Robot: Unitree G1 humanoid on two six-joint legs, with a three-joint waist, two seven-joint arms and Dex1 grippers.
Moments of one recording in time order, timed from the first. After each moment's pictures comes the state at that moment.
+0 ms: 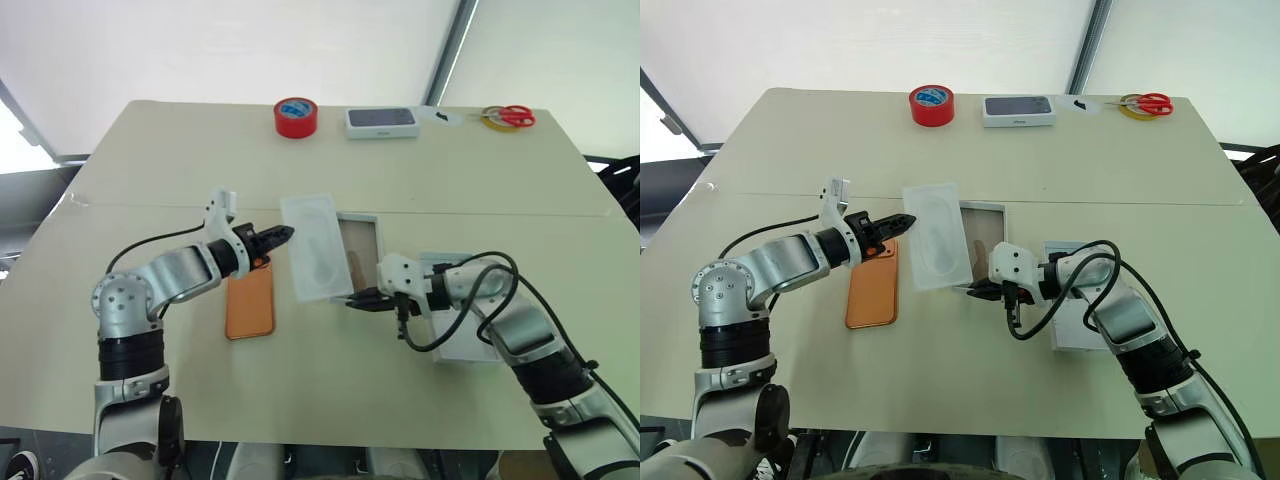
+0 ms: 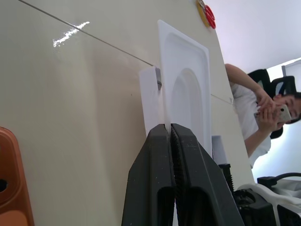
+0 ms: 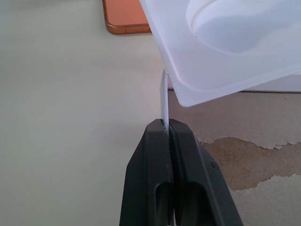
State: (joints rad) left arm -0.52 0.33 0.28 -0.06 -1.58 1.17 0.37; right arm -0.41 -0.63 0.27 -0.12 0.14 0.30 1.18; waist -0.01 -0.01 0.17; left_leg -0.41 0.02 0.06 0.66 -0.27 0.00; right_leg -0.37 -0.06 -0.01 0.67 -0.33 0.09
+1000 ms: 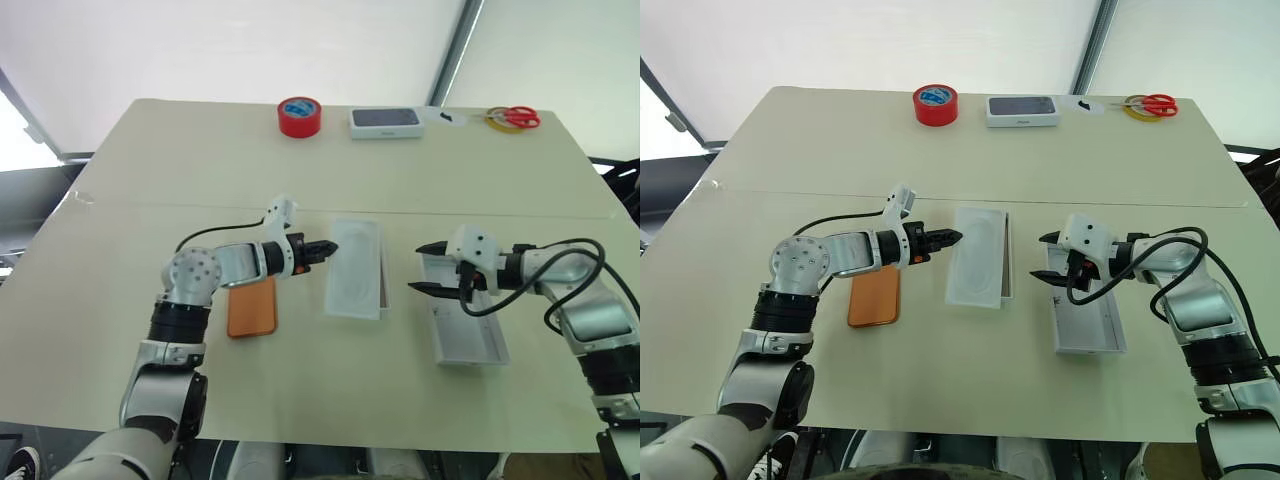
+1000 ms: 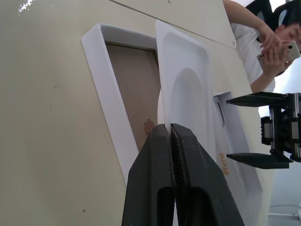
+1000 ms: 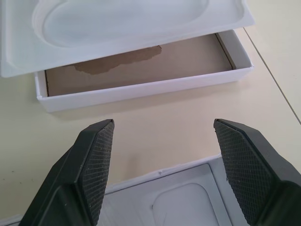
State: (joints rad) left arm -0.69 0.24 0.04 0.19 -1.09 1.16 -0.08; right arm -0.35 -0.83 0.06 0.04 0.16 0.18 1.12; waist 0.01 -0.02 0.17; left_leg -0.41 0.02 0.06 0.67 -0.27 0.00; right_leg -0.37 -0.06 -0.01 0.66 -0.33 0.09
